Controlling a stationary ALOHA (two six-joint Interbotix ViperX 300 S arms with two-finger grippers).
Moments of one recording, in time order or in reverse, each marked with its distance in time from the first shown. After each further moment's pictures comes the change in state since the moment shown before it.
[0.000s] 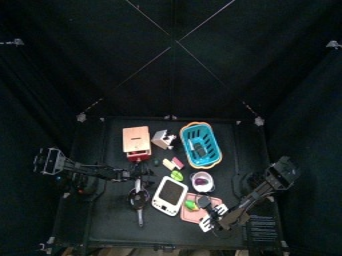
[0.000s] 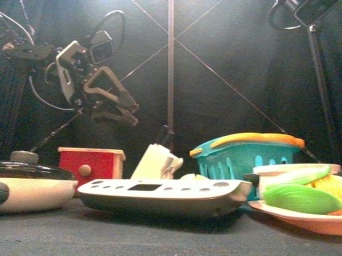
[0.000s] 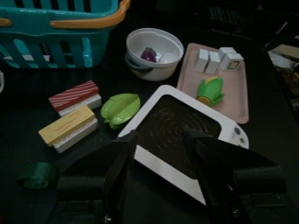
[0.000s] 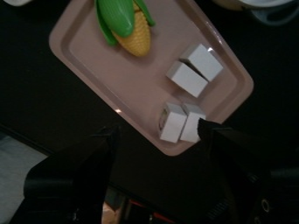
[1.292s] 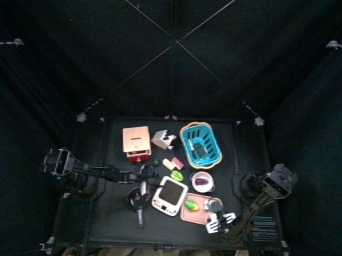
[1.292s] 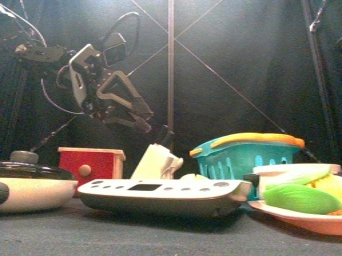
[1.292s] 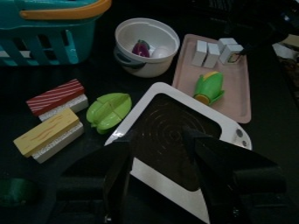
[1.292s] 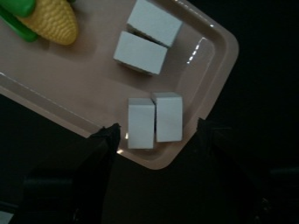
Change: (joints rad) left arm -0.025 0.100 -0.074 -0.002 0.000 0.000; right arm 0.147 0.086 0.156 -0.101 -0.095 0.514
